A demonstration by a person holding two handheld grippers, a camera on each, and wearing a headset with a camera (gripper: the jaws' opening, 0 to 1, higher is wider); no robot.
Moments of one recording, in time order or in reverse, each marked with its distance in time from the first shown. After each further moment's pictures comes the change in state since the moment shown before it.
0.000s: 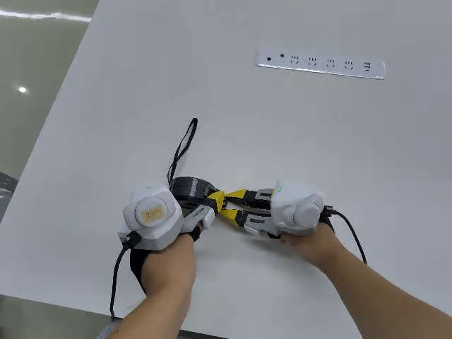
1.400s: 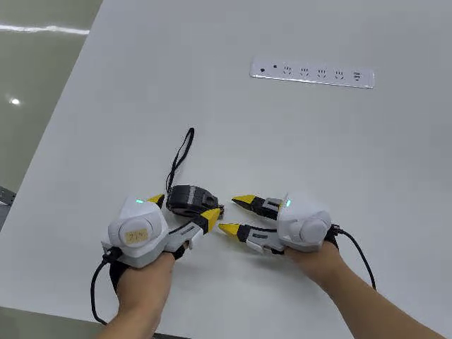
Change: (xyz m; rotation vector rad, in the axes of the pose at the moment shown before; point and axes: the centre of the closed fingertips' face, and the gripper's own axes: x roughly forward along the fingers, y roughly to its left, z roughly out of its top) left arm -0.017 -0.004 0.008 0.211 -0.045 -0.159; right arm -0.024 0.003 0.008 0.049 -0.056 -0.103
